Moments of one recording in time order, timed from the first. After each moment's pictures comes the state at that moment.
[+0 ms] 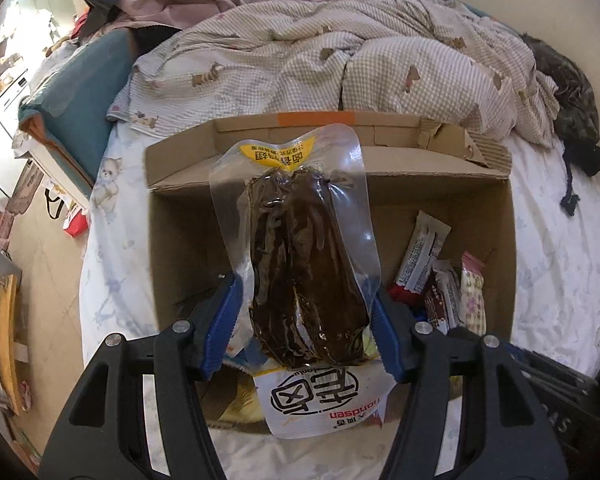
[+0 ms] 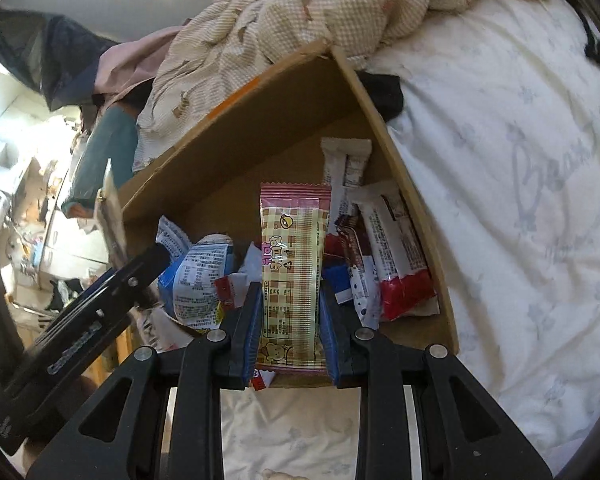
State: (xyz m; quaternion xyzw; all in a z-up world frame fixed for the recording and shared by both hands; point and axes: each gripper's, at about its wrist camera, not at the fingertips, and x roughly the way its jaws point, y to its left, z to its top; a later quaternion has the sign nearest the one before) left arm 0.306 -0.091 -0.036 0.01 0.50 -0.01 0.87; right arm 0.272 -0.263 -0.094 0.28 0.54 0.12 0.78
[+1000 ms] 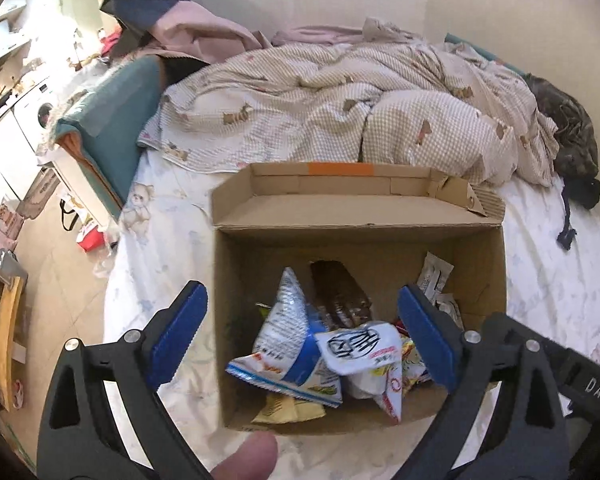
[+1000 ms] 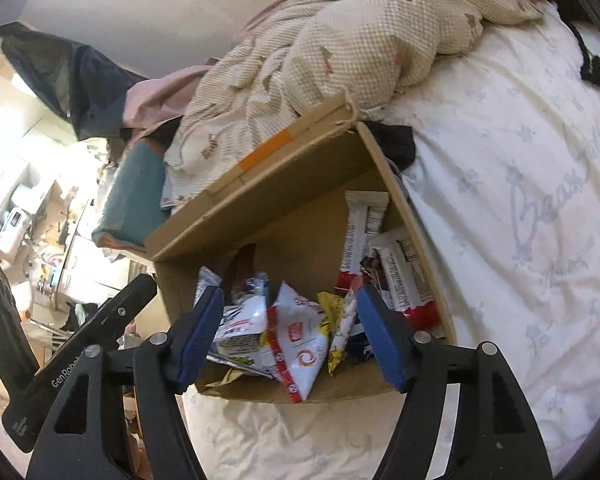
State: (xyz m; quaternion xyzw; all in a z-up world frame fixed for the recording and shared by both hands) left arm 0.278 -0.056 0.011 -0.01 0.43 0.01 0.90; right arm 0.260 -0.267 -0.051 0.29 0.46 0.13 0.83
